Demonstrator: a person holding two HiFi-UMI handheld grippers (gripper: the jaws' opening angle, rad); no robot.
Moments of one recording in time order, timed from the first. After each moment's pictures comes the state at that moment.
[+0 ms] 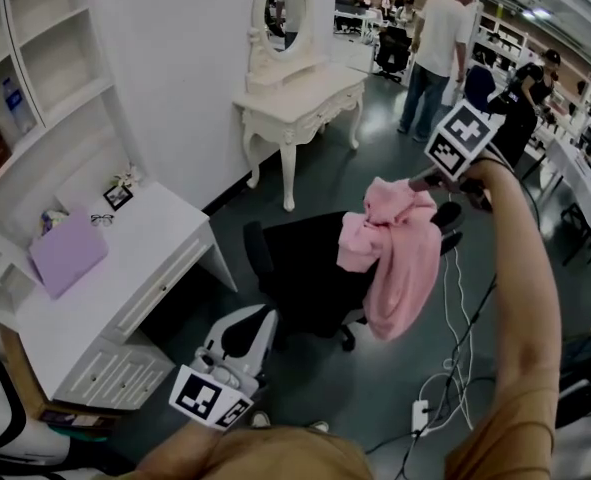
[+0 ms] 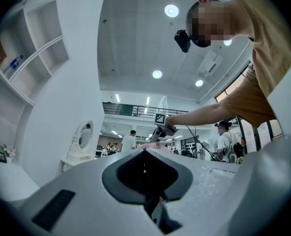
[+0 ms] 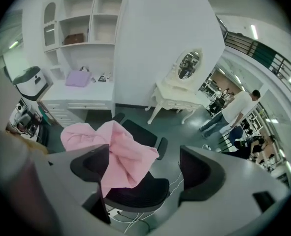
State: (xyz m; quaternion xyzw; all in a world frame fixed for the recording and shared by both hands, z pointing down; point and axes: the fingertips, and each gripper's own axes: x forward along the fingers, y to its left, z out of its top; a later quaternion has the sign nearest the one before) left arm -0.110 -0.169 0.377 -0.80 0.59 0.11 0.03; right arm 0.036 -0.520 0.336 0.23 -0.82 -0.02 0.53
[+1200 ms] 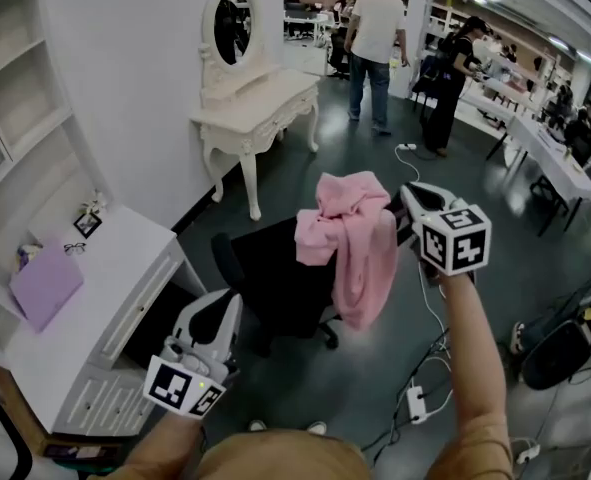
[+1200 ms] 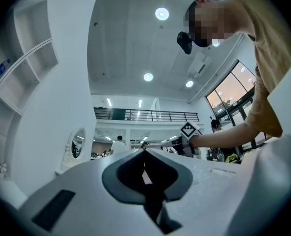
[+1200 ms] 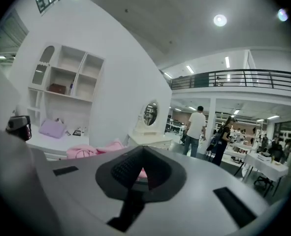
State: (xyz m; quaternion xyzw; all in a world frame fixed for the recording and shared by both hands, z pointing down) left arm -0.106 -0.176 0.347 -0.82 0.56 0.10 0.08; right arm 0.120 -0.440 0.318 0.42 -0.89 -0.04 0.16
